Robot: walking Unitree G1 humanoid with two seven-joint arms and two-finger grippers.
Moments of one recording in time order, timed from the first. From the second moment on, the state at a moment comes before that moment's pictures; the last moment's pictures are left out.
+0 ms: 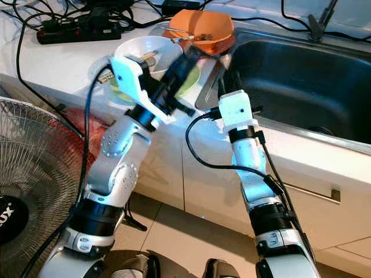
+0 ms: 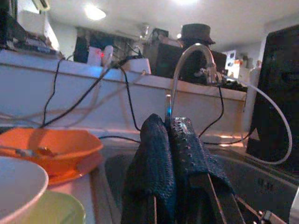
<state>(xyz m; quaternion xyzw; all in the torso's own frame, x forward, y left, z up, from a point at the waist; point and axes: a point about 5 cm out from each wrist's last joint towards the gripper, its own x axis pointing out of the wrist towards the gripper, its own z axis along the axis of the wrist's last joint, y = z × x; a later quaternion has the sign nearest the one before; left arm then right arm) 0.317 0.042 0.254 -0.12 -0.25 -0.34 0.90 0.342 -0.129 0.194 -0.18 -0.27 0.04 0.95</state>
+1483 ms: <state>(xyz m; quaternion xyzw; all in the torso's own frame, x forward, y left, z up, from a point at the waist) 0.308 0.032 0.243 -0.12 -0.20 -0.40 0.89 0.342 -0.128 0.191 -0.18 -0.27 0.02 0.95</state>
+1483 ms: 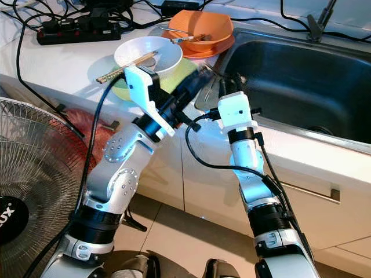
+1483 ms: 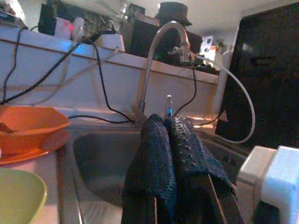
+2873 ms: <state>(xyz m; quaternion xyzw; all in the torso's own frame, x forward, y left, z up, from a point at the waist) 0.304 0.025 0.241 -0.11 -0.19 -0.42 0.88 0.342 -0.126 0.188 -0.19 -0.27 0.01 0.94</state>
